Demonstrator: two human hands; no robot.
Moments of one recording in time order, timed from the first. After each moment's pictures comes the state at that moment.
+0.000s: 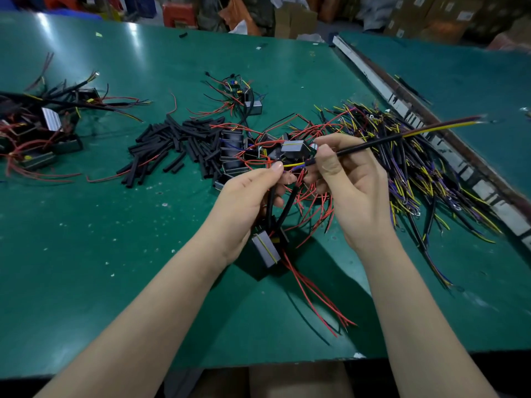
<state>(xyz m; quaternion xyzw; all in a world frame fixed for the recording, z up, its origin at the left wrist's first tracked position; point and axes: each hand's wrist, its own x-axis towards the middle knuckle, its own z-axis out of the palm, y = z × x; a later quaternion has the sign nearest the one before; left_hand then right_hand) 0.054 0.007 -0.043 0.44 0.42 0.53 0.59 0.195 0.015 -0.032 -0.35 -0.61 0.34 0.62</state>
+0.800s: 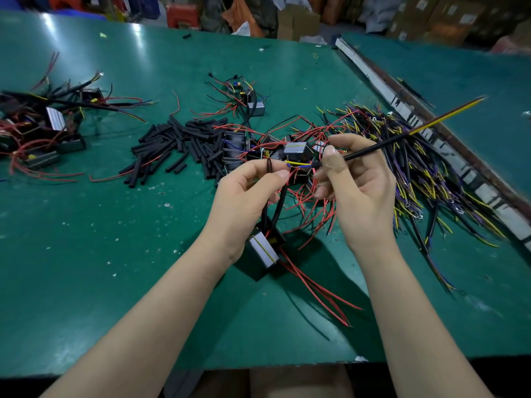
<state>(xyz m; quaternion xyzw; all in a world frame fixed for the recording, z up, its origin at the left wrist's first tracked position) 0.052 0.006 -0.046 0.47 0.42 0.59 0.51 0.192 0.015 -0.034 -0.39 -0.56 0.32 0.65</state>
